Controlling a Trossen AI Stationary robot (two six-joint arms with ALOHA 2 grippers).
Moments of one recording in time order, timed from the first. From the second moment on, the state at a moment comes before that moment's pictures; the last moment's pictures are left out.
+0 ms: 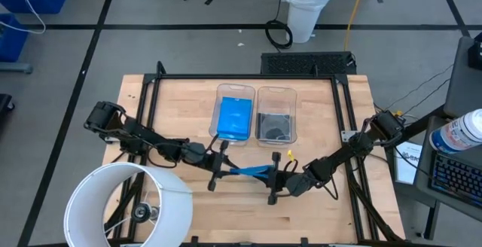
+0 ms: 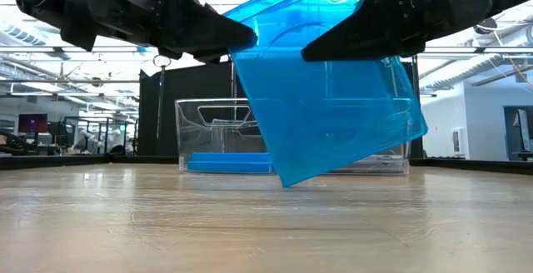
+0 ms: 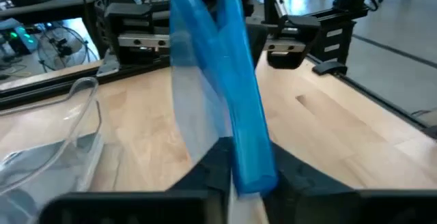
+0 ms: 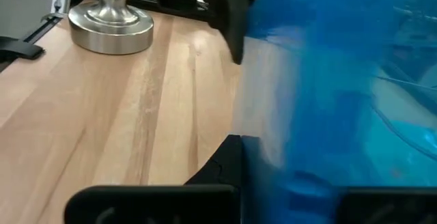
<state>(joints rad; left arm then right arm) -0.28 1.63 0.61 0.81 0.01 0.15 0.53 1.72 0.75 0.57 0.67 0.04</state>
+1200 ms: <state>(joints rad) -0.28 1.63 0.61 0.80 -0.03 0.25 0.69 1.51 0.75 0.26 0.87 0.29</state>
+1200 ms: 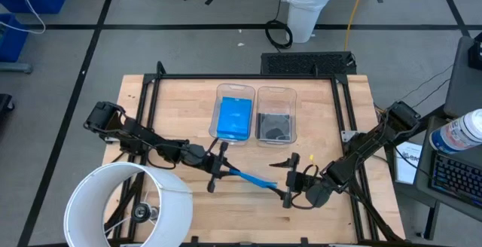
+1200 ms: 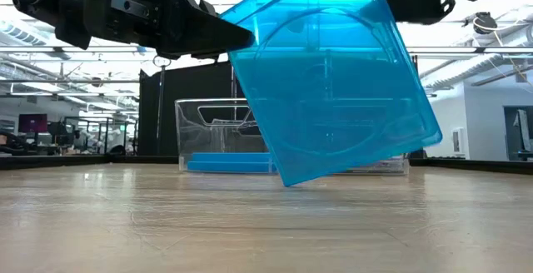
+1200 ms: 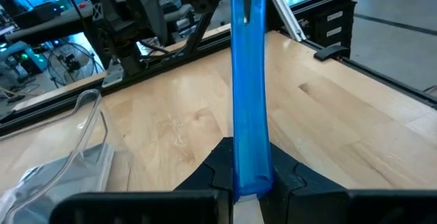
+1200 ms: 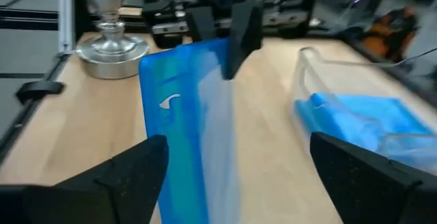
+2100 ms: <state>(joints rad) -0.27 1.63 0.62 0.79 -0.11 0.25 0.69 1.48 0.75 0.33 0.71 0.28</state>
